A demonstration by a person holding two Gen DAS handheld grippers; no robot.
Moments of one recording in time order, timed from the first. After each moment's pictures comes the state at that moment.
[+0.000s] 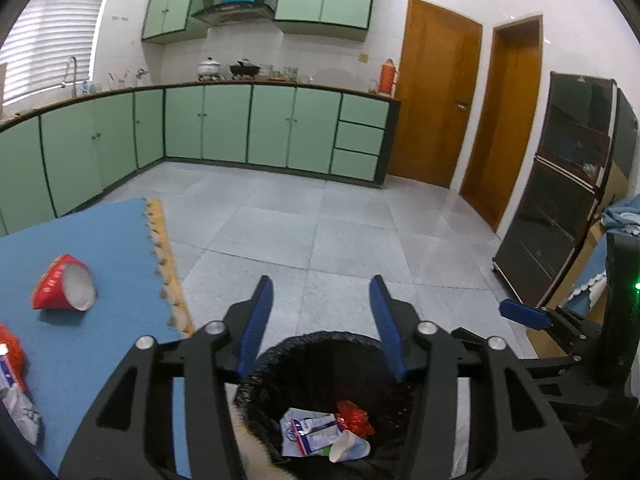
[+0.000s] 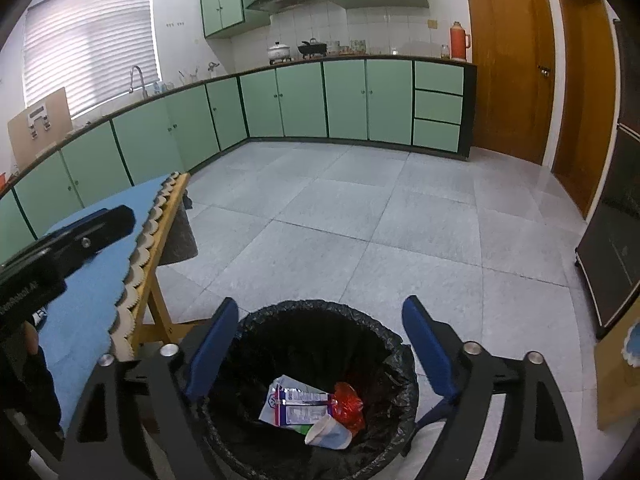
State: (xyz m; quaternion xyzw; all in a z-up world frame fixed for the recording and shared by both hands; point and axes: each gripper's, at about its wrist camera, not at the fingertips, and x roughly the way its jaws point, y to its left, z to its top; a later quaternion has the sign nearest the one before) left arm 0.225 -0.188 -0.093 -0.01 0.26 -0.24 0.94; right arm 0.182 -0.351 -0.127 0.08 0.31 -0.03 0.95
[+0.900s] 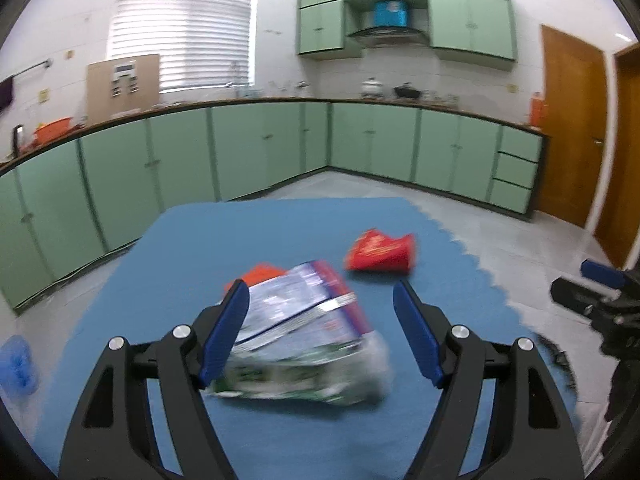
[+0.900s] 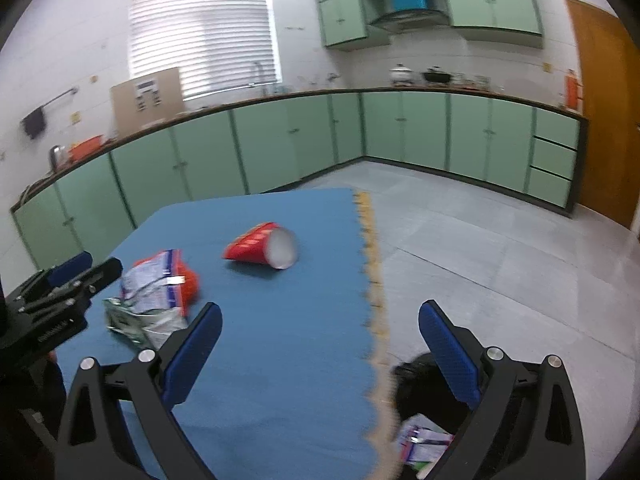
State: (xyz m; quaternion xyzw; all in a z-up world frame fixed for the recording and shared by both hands) left arm 0.164 0.078 -0.076 -0.01 0.24 0.04 0.97; right arm 0.207 -0.126 -0.092 0.02 0.27 0.17 0.95
